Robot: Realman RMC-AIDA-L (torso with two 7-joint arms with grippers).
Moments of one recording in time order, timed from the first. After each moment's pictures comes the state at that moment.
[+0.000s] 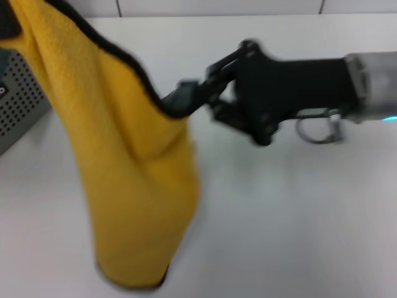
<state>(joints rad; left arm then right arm) -0.30 -1.83 0.96 1.16 1.04 2.04 -2.04 0.68 2.02 -1.43 -0.69 -1.12 -1.66 1.07</state>
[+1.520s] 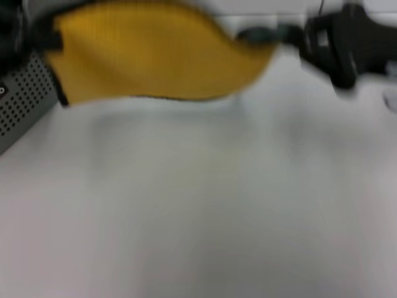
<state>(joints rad) -0.38 -1.89 0.71 1.23 1.51 2.04 -1.80 0.45 2.01 -1.18 -1.00 -1.28 -1.61 1.42</state>
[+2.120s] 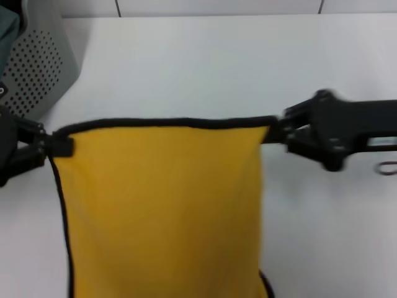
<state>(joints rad) -0.29 -1.94 0.74 1.19 1.79 2.03 -1.78 0.44 2.02 -1.23 -0.98 -1.46 -1.69 1.62</state>
